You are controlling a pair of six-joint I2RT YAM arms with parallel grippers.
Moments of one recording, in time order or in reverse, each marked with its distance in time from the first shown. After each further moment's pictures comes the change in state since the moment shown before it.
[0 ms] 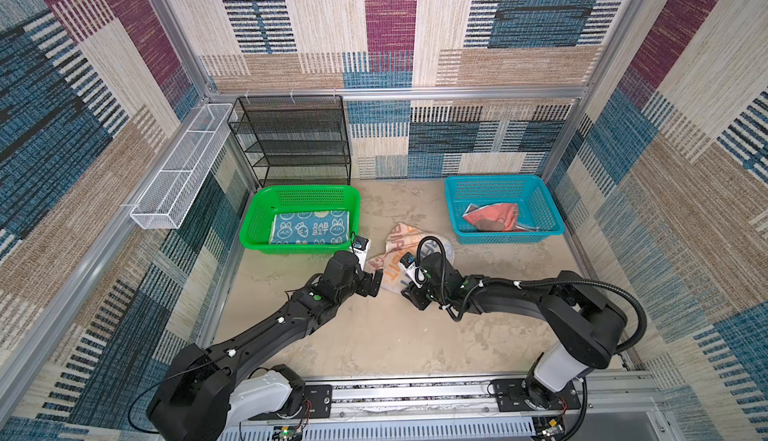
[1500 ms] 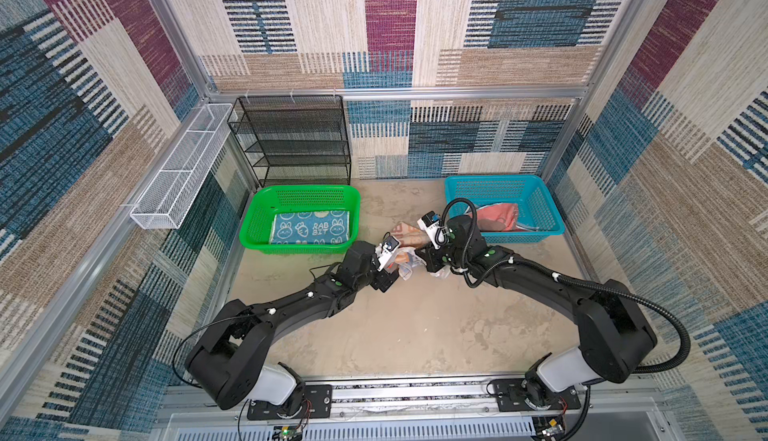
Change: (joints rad) left arm -0.023 0.296 0.101 0.225 0.068 0.395; right arm -0.223 -0.162 0.172 -0.161 -0.187 0.053
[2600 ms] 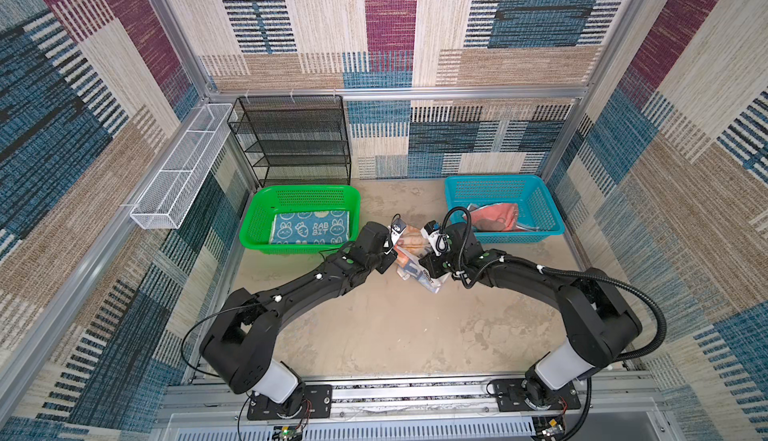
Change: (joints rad) left arm -0.018 0.122 0.322 -0.340 -0.118 -0.044; right arm -0.033 0.109 -0.055 0.016 0.042 0.037
